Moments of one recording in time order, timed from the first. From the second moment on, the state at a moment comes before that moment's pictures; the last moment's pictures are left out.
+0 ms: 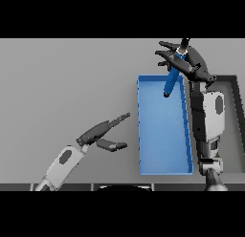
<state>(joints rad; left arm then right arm) -0.26 0.26 -0.53 -1.59 0.04 -0.29 0.07 -0.83 -0.29 -0.16 -1.28 -0.46 0.26 0.55</state>
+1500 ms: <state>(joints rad) -0.25 0.24 -0.54 -1.60 0.02 -0.27 0.09 -0.64 -0.74 0.74 -1.29 -0.84 -0.14 0.61</state>
